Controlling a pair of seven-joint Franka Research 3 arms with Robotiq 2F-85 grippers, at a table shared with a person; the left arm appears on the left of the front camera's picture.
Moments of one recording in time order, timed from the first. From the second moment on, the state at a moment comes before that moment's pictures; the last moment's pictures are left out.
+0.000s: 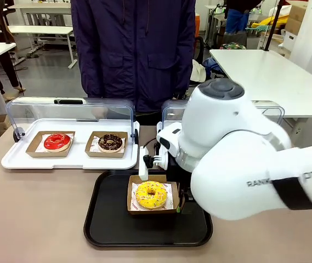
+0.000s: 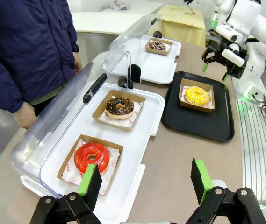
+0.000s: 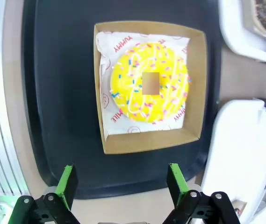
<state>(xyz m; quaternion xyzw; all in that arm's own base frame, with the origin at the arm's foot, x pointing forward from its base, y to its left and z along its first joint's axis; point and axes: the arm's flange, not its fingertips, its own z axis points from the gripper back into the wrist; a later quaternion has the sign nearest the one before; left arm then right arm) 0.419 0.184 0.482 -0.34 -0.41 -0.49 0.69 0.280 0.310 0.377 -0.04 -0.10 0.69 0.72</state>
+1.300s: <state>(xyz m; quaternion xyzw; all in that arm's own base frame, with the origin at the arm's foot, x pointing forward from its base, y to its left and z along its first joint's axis) 0.419 0.184 0.482 -0.34 -0.41 -0.49 0.69 0.275 0.302 0.399 -0.03 -0.11 0.69 0.72</state>
